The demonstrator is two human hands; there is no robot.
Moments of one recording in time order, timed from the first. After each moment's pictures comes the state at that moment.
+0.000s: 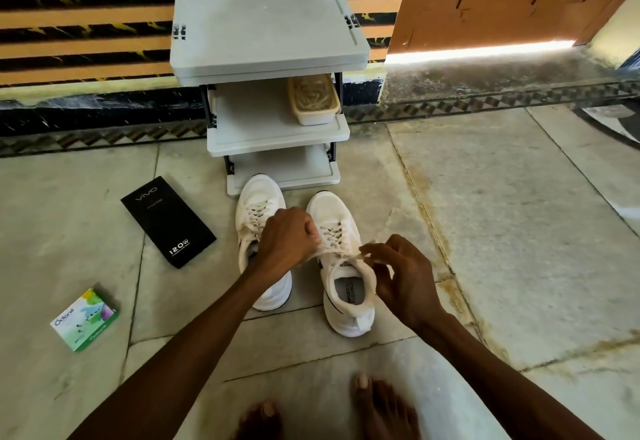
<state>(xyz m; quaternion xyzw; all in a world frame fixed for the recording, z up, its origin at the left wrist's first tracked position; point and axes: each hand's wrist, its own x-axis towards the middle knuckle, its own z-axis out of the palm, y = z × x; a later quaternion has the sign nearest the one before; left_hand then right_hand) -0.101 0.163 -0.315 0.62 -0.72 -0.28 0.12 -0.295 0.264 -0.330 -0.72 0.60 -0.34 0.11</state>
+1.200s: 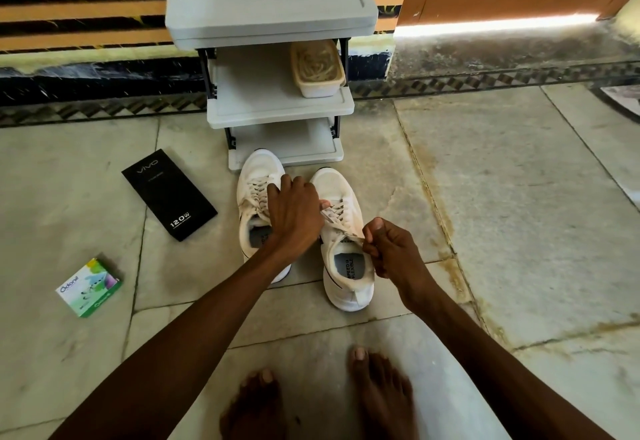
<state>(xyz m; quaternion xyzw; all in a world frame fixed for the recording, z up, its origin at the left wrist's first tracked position) -0.123 0.166 -0.329 0.65 -0.76 -0.05 0.02 -0.276 0.262 -0.318 -0.40 0.59 -0.41 0.57</state>
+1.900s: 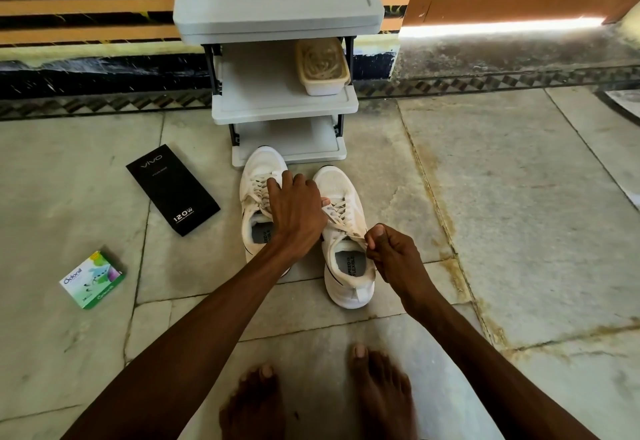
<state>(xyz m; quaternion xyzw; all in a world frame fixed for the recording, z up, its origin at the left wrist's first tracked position) -0.123 0.170 -0.327 0.66 -0.75 -0.03 0.00 -0.276 0.271 -0.329 -0.47 0.60 -0.41 0.51</state>
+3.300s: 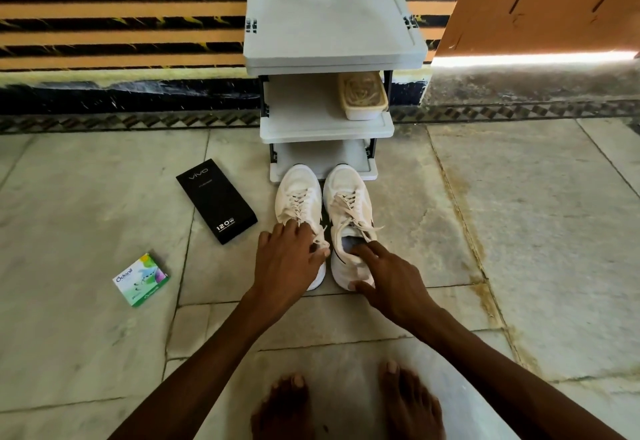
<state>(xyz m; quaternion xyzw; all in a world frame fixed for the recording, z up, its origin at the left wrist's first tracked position) -0.037 0.231 -0.317 0.64 -0.76 -0.06 0.05 -0.234 0.261 -0.336 -0.79 0.59 -0.06 0.16</state>
